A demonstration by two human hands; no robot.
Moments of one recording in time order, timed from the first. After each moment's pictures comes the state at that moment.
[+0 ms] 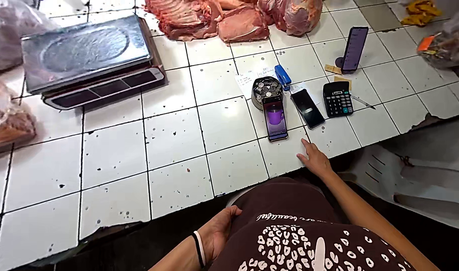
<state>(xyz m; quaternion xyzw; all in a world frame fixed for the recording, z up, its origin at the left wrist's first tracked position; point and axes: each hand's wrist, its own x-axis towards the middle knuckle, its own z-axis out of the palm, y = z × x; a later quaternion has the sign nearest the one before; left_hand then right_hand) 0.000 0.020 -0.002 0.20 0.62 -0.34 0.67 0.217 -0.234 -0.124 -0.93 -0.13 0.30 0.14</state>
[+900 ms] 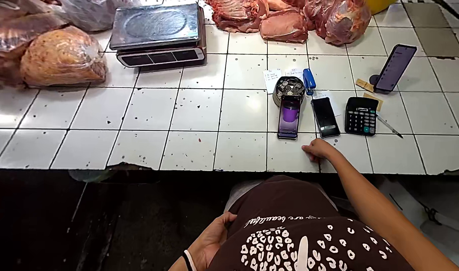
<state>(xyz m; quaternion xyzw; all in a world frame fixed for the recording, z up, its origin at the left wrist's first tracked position) -0.051 -0.075 0.012 0.02 0.66 -0.12 0.74 0.306 -0.208 -0.123 -0.85 -0.14 0.51 0.08</state>
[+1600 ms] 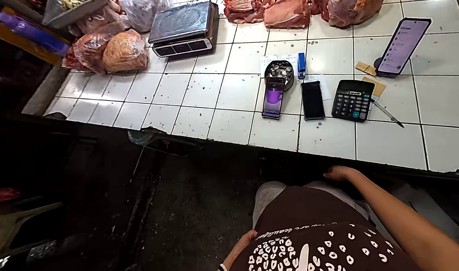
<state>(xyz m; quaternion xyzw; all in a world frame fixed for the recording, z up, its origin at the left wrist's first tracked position) -0.149 -0.333 -0.167 0.24 0.50 -0.12 0.82 0.328 -0.422 -0.221 -0.74 -0.27 0.61 -0.10</state>
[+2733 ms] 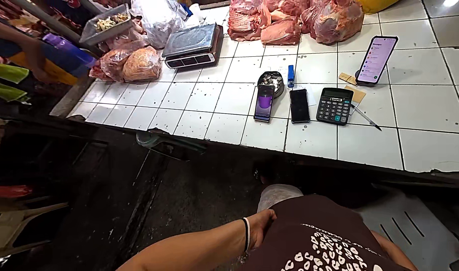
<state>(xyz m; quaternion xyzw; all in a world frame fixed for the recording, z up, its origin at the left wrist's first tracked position) 0.051 -0.353 -0.023 0.19 0.65 -0.29 0.68 0.262 -0.611 -0.094 -0.74 0.11 0.63 0.22</state>
